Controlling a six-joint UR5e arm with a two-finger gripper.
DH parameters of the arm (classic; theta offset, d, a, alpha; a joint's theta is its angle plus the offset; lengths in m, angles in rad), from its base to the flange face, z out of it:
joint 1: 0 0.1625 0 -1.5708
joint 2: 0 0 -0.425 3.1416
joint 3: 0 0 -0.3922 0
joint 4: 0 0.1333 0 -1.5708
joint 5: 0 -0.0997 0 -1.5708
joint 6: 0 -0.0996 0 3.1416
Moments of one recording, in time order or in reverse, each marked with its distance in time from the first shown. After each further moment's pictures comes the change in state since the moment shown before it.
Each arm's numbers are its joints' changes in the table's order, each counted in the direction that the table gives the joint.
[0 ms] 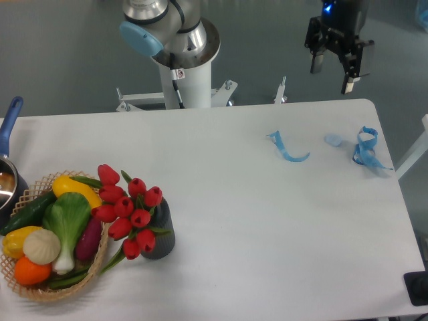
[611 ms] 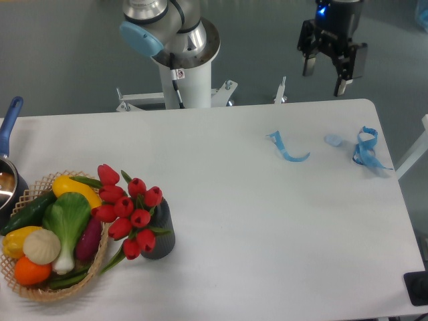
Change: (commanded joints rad) arm -0.002 -0.025 -0.063 0.003 0.113 0.201
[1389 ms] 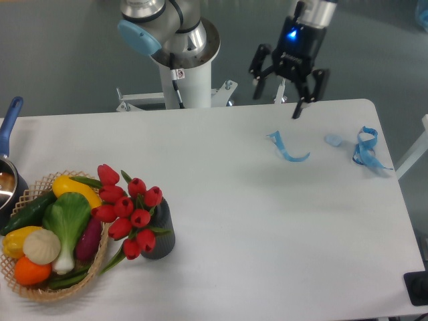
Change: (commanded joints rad) arm -0.112 -0.002 -0.144 0.049 0.213 0.275
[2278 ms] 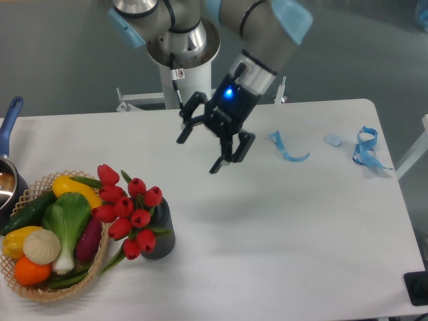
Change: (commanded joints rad) arm -0.279 0.163 -0.015 0.279 0.198 0.300
